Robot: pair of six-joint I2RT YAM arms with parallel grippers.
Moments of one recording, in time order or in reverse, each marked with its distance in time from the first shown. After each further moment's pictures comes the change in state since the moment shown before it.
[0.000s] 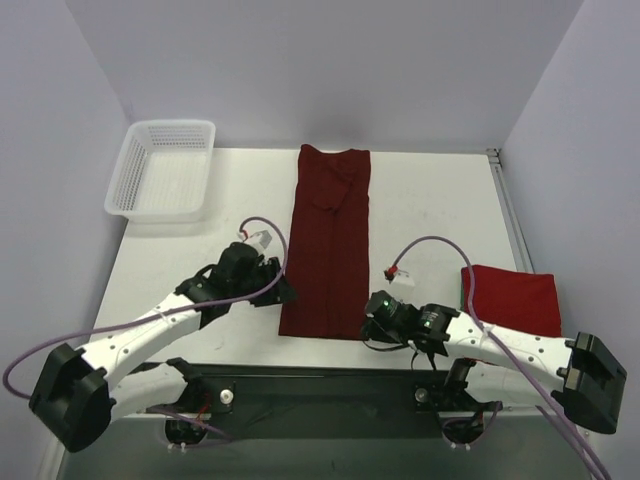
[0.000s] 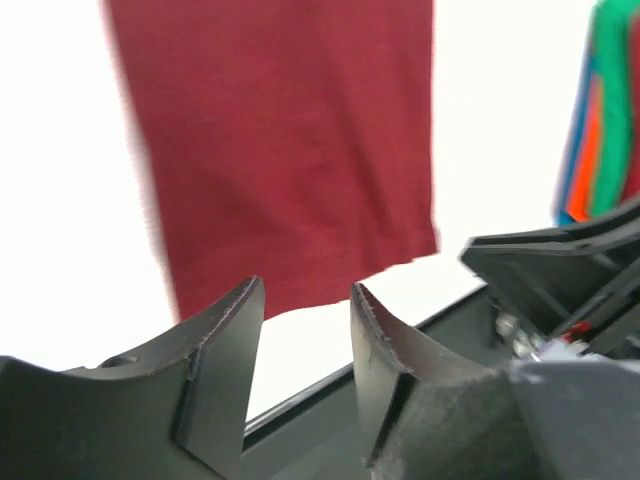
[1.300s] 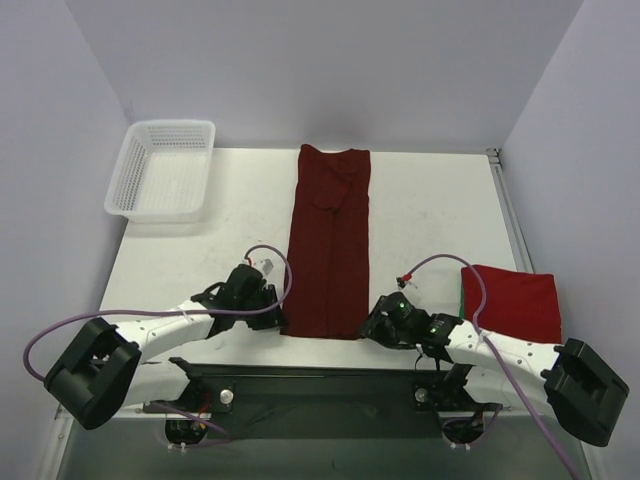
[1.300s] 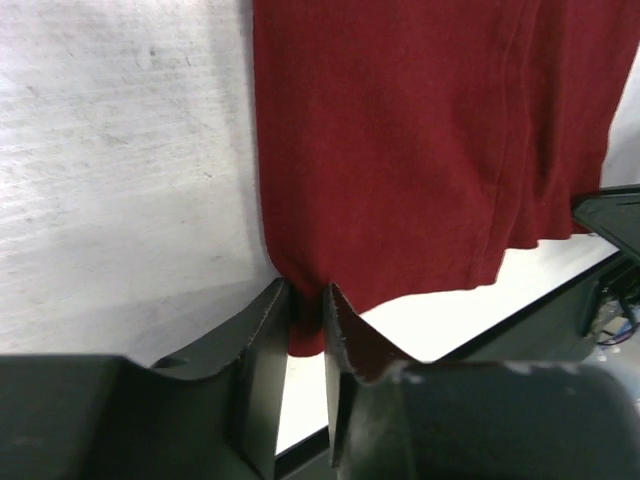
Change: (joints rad) left arm 0.028 0.106 -0.233 0.157 0.045 -0.002; right arm -0.169 -0.036 -0.261 0.337 -0.219 0.127
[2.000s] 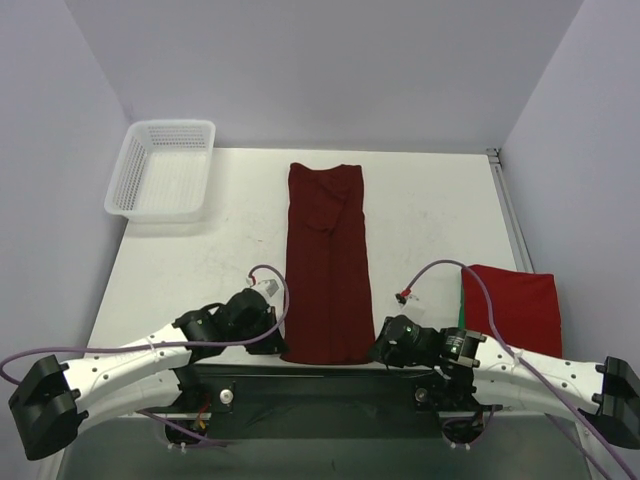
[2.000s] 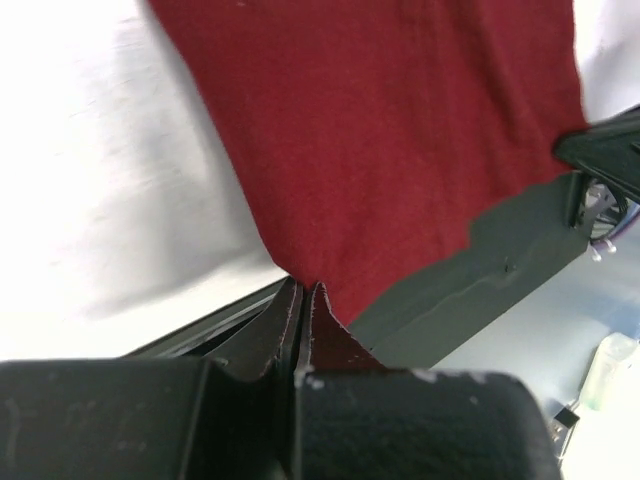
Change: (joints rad) left arm -0.285 -0.311 0.000 -0.276 -0.098 -0.147; right arm 0.240 -0.281 0.017 -0.354 0.074 0.004
